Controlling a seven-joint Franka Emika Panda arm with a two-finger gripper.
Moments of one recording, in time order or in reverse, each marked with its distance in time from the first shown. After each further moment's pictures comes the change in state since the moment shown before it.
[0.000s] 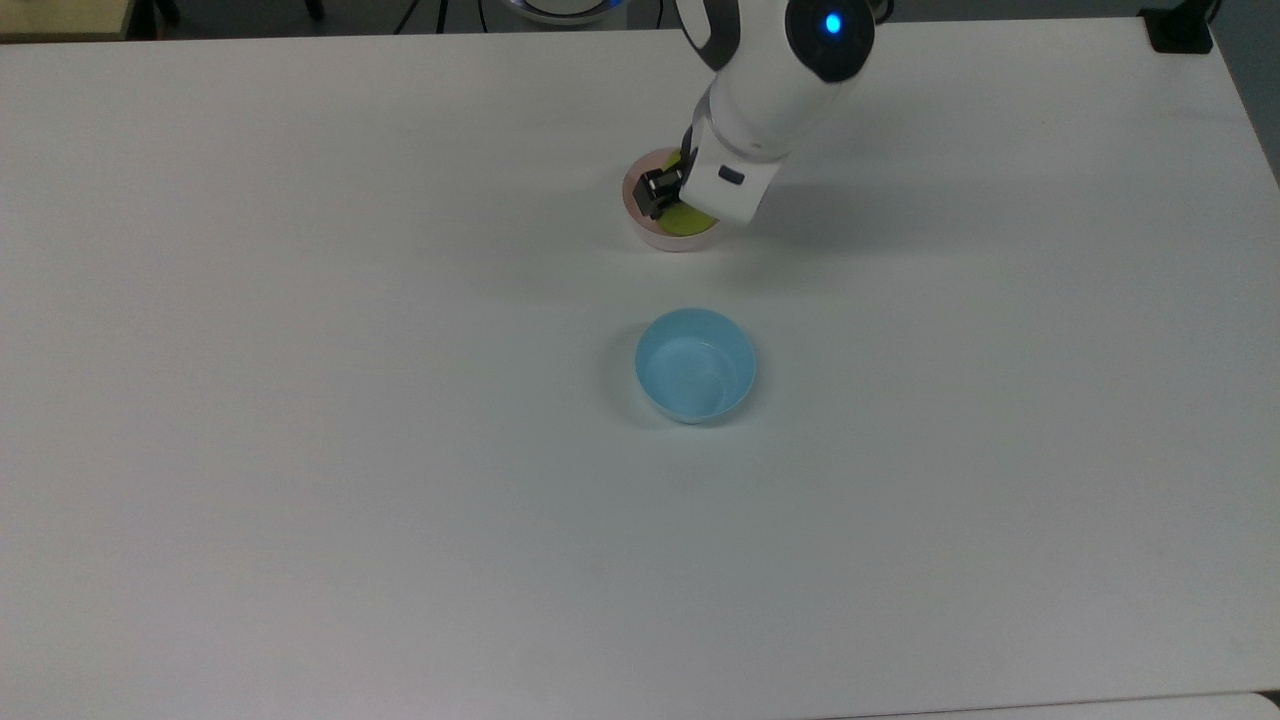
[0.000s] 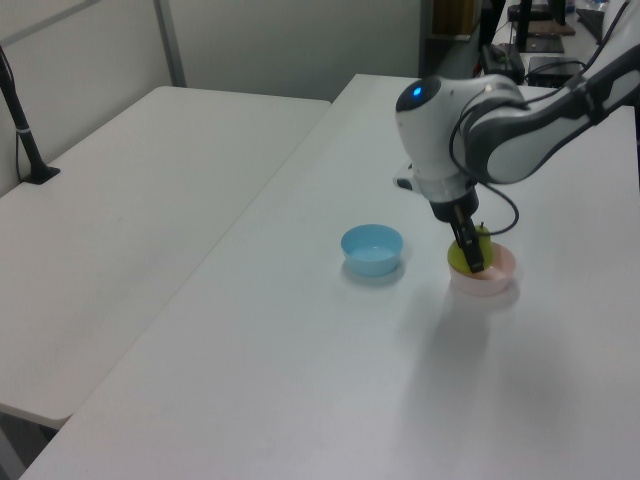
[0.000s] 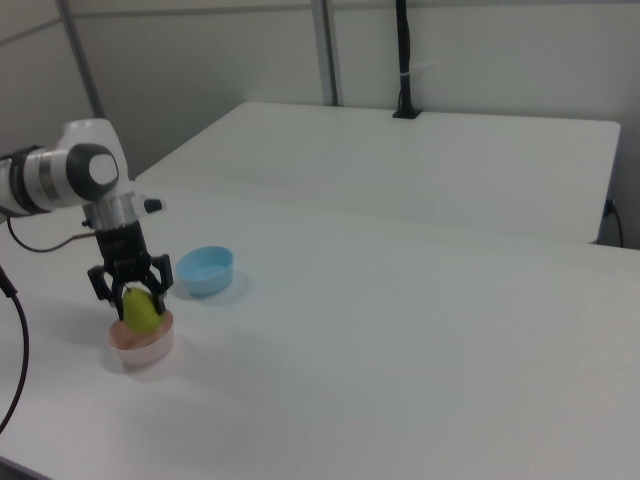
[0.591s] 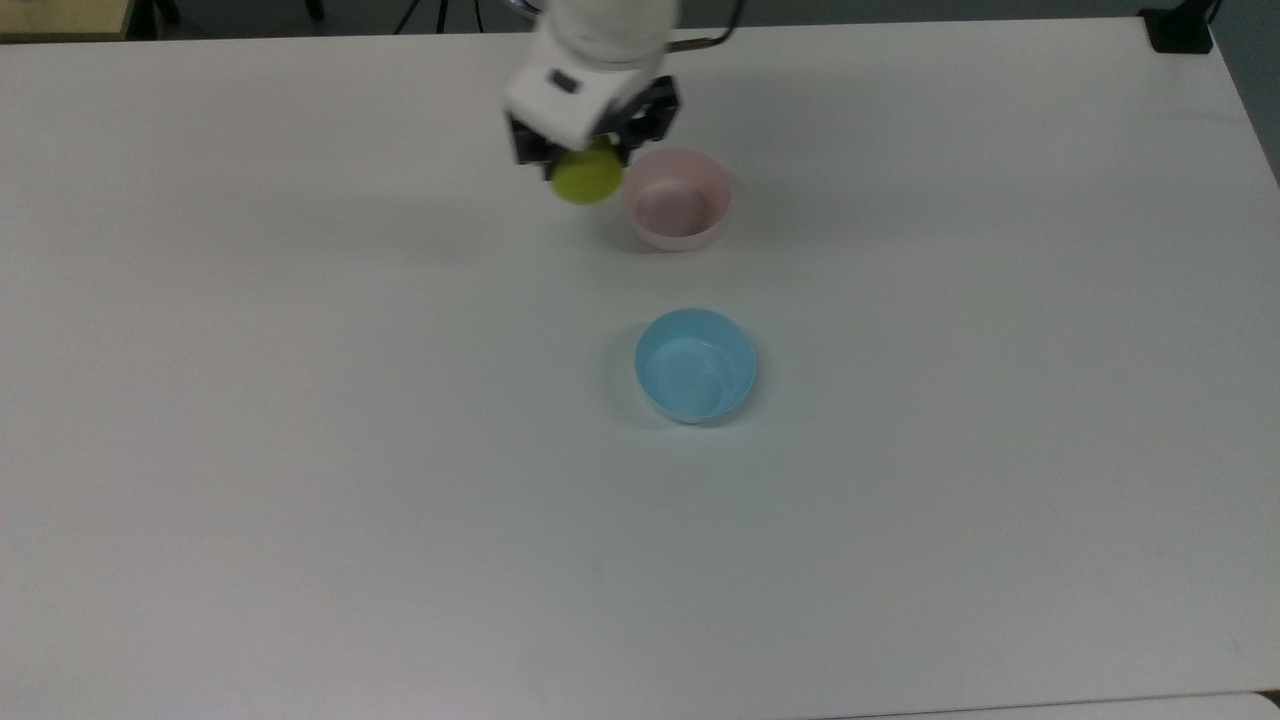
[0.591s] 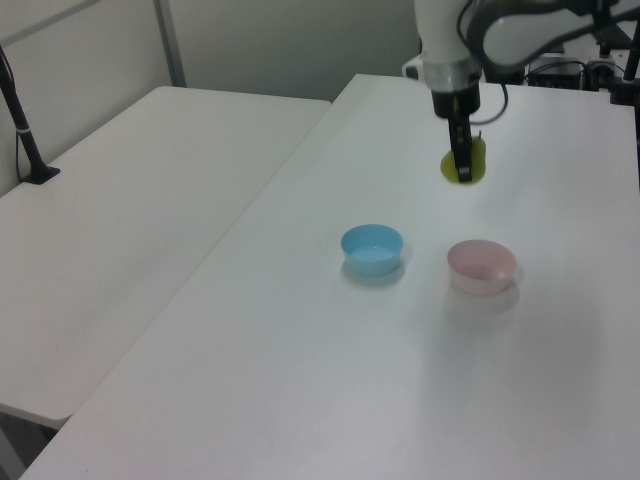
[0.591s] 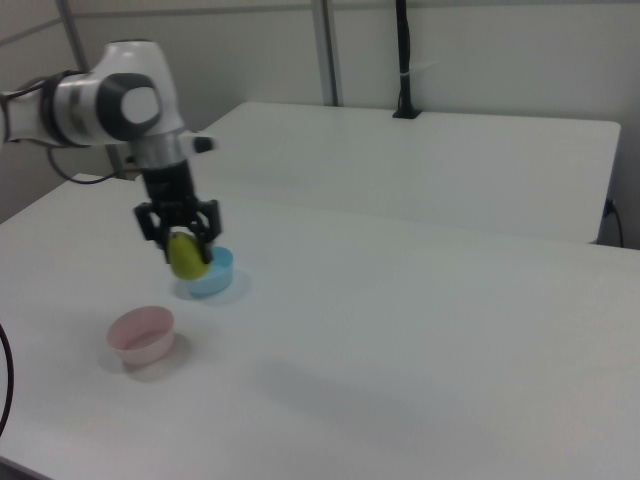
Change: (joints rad) arm -0.216 -0.124 -0.004 0.121 0.035 -0.103 -0.039
